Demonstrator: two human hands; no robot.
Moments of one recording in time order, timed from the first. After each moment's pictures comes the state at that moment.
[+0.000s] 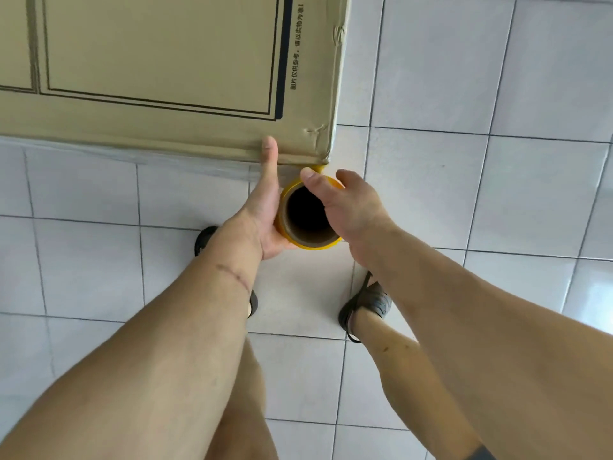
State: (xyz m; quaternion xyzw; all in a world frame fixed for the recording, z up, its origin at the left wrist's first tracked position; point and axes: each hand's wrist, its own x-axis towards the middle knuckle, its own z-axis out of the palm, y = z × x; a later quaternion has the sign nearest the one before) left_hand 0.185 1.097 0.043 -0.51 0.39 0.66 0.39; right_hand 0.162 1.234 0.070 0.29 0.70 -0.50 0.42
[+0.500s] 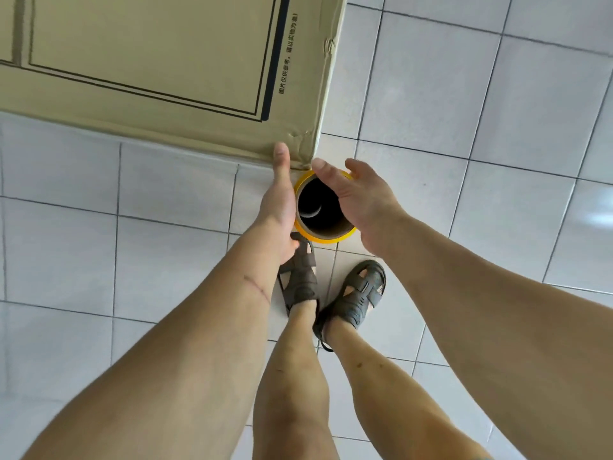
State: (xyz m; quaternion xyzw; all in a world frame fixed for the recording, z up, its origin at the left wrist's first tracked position) left_hand 0.178 1.156 0.055 -0.57 0.43 0.64 0.29; right_hand 0.130 1.274 0.071 0.26 0.72 -0.48 0.44
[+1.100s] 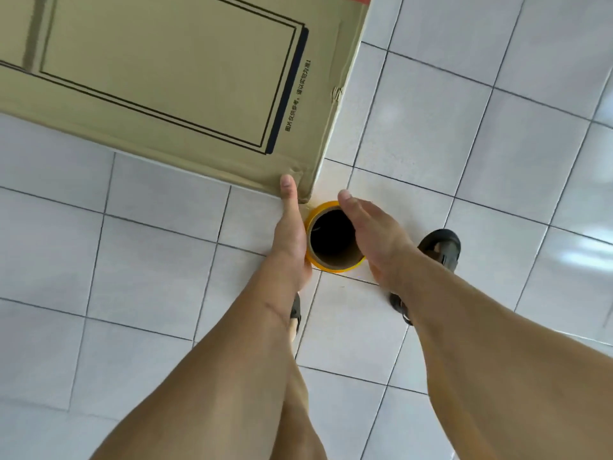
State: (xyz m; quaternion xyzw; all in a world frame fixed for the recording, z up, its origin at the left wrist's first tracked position) left_hand 0.168 1.180 0.048 -0.57 0.35 0.71 0.24; right_hand 0.116 1.297 0.069 0.24 0.72 -0.43 0.48
